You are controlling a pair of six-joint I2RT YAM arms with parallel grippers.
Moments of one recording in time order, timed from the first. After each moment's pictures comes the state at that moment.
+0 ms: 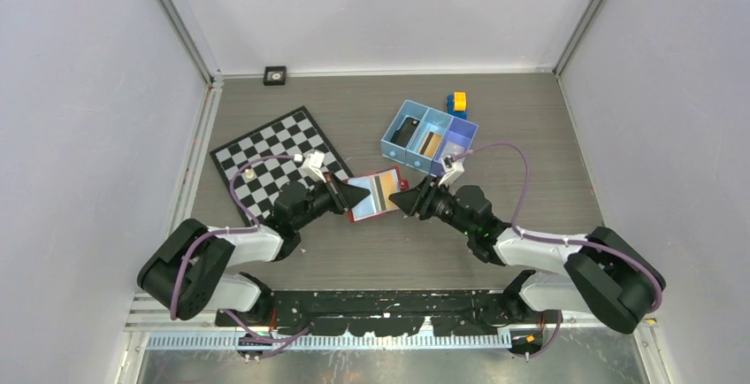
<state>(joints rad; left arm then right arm) -0.56 1.34 0.28 0.94 0.28 -0.84 0.72 1.26 0.30 0.81 -0.12 0.84</state>
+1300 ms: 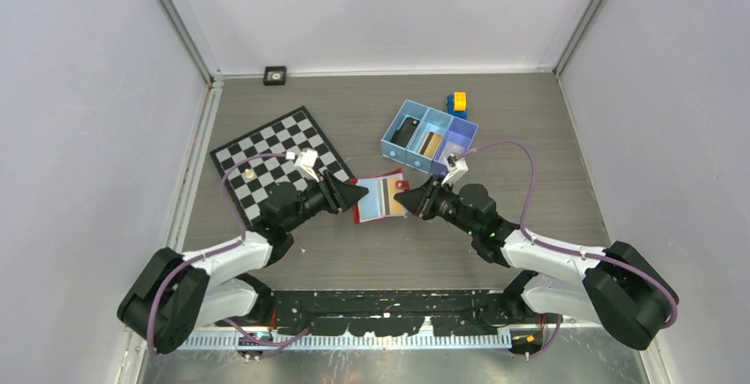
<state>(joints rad) -0.54 1.17 0.28 0.82 0.34 -0.83 0.72 1.12 0.34 0.64 -0.12 0.81</state>
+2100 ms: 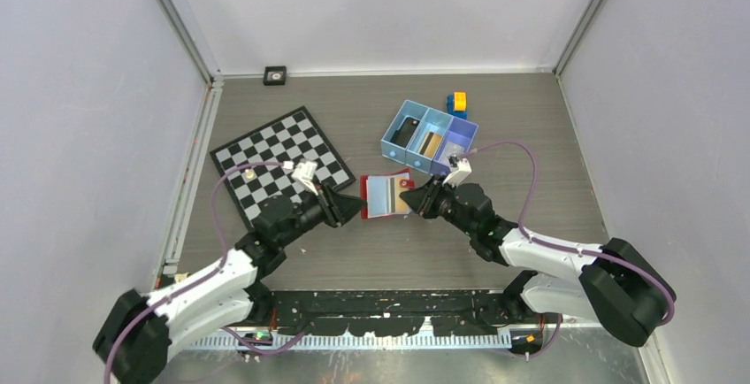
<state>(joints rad) -0.67 0.78 0.26 0.47 0.18 -0.76 0.72 1.15 0.33 0.57 0.00 0.80</state>
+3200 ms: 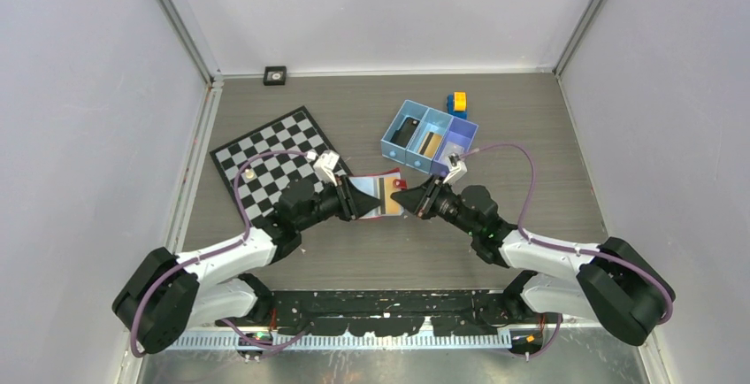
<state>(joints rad) -0.69 1.12 0.39 0.53 0.27 -0.78 0.72 1.15 0.31 0.74 -0.16 0.94</state>
